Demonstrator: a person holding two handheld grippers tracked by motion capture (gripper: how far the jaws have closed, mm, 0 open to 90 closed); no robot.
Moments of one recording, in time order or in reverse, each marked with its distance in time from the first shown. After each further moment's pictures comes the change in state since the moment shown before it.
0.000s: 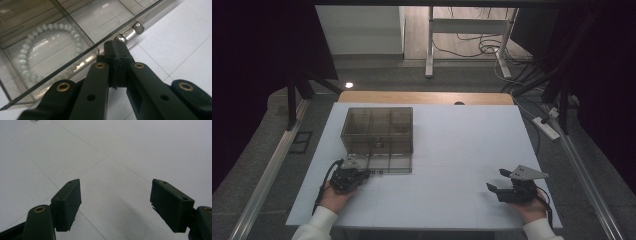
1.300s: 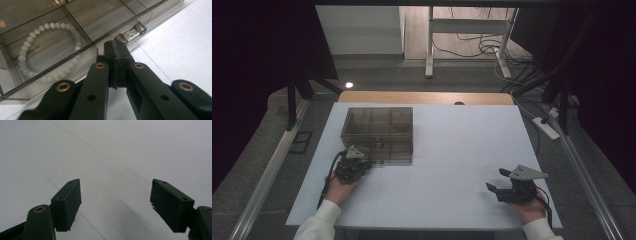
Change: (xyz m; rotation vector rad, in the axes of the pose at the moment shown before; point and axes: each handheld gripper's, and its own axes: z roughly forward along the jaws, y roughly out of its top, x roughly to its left) left arm 0.017 0.021 0.018 -0.016 0.042 -0.032; right arm 0.001 0.001 0.001 -0.004 -0.004 -0.003
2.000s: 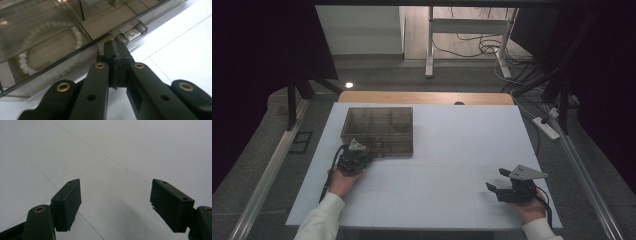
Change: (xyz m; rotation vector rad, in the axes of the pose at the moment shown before) left arm 0.013 0.015 0.012 0.001 0.018 -0.026; right arm 0.000 0.000 0.001 0.000 -0.002 0.000
